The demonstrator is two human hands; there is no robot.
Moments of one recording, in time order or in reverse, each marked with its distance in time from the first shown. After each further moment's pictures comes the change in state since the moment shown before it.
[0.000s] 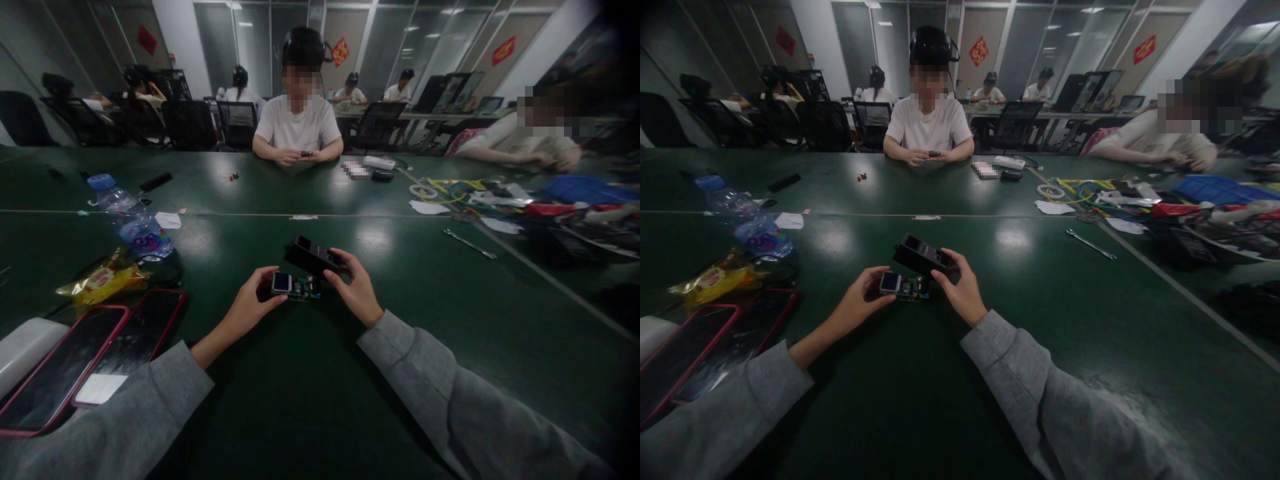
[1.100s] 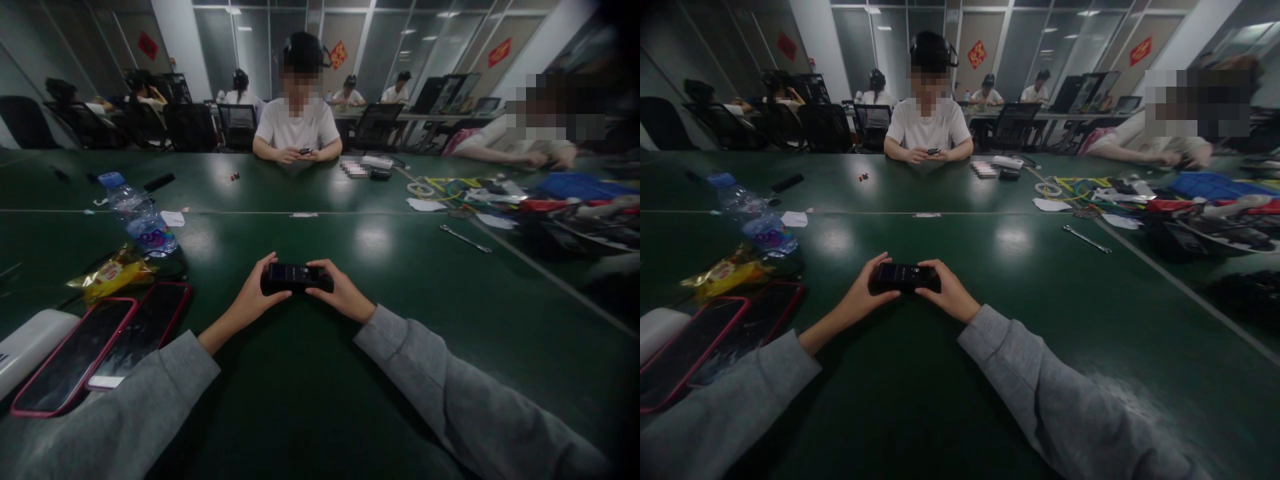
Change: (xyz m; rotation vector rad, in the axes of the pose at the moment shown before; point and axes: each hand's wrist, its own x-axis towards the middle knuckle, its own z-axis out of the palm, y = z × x) left_hand -0.004 -0.004 -0.002 0.111 0.015 0.090; right_hand -0.011 -0.009 0.006 -0.077 -0.419 -0.102
